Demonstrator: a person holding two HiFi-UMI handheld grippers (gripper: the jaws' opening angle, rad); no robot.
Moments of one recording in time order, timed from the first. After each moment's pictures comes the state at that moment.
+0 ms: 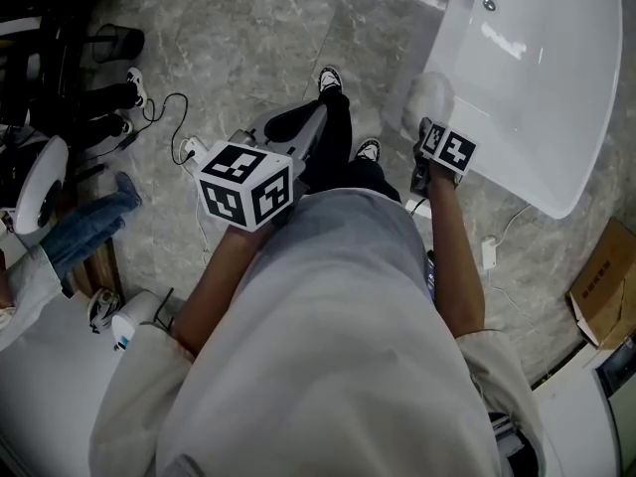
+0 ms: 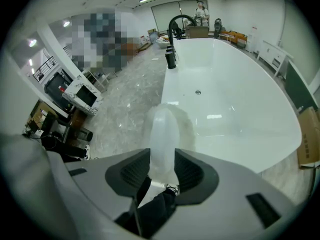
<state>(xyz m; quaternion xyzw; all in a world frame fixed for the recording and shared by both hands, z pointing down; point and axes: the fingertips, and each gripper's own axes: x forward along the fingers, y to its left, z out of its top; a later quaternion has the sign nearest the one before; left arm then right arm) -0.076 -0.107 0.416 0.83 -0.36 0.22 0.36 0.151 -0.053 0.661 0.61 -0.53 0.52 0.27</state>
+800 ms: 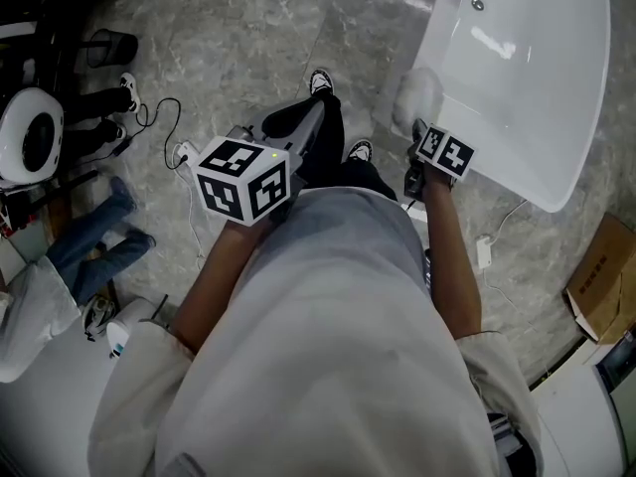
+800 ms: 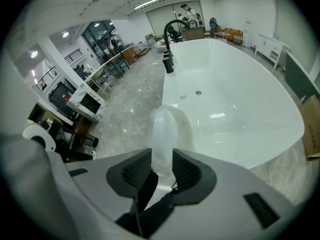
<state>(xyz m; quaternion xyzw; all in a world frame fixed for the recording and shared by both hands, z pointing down) -0.066 -0.098 0.412 0.84 -0.35 0.20 0.36 0.152 -0.040 0.645 0.61 -0.54 0.53 0.23</state>
